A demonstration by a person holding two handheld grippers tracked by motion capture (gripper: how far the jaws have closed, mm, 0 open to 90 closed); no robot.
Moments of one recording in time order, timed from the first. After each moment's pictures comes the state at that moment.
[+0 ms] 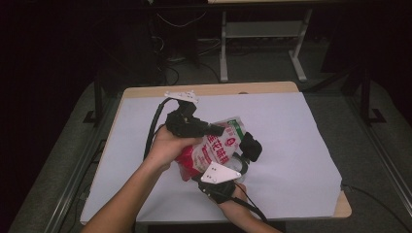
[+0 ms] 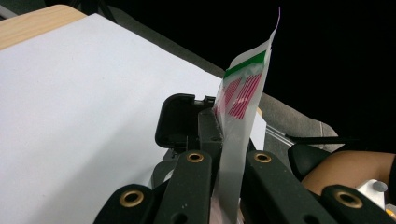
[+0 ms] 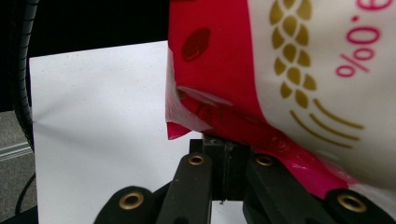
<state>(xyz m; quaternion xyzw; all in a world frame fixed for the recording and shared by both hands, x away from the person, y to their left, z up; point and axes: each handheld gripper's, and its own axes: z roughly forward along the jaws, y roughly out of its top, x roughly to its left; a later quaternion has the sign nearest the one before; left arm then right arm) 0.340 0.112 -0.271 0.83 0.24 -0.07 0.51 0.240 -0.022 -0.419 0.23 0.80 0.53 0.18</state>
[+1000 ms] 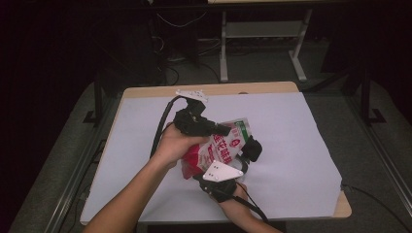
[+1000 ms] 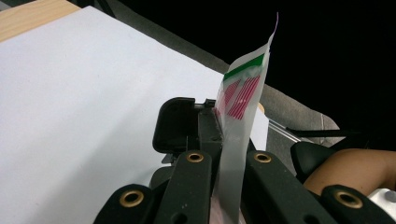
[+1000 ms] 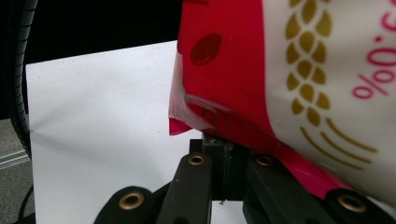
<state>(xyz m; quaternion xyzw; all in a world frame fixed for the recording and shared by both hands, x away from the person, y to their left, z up) 0.347 0.094 -0.274 0.84 0.23 -0.07 0.49 0.242 -0.025 -0.419 0.24 0.79 0.53 0.18</state>
